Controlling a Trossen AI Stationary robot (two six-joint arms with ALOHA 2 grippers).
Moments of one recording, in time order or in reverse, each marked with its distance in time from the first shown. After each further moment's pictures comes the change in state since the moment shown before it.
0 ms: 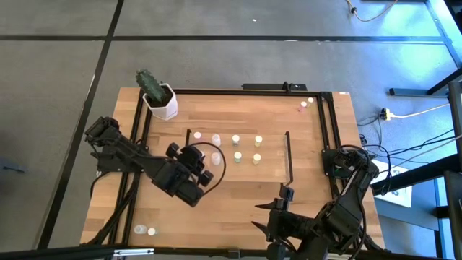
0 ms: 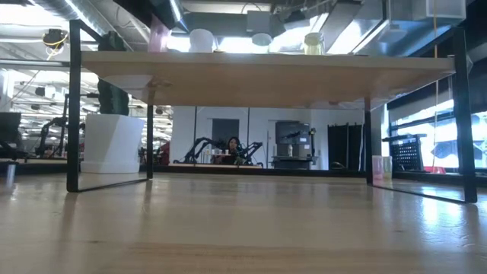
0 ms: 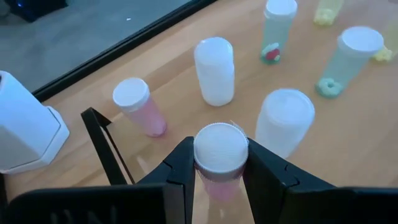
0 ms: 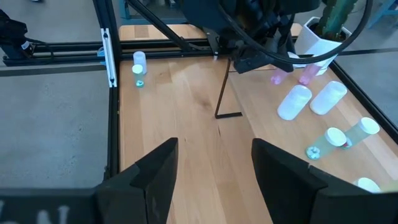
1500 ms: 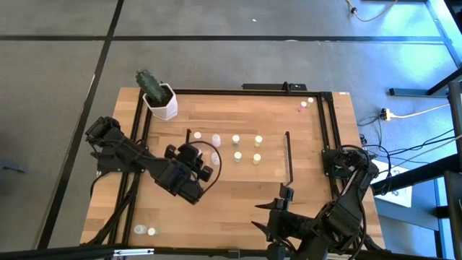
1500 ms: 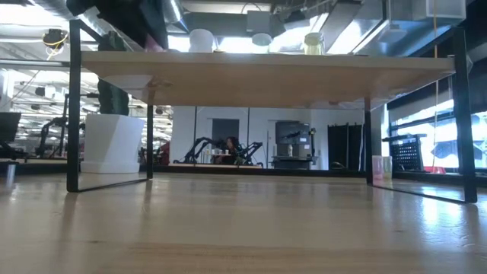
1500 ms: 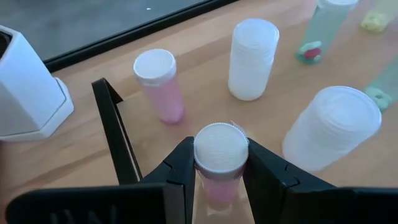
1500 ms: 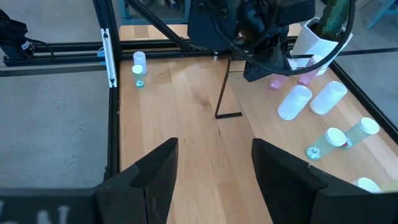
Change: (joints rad) left arm 0.017 0.002 -0.095 0.009 -0.011 -0.200; right arm 0.000 0.000 0.000 0.000 0.000 0.000
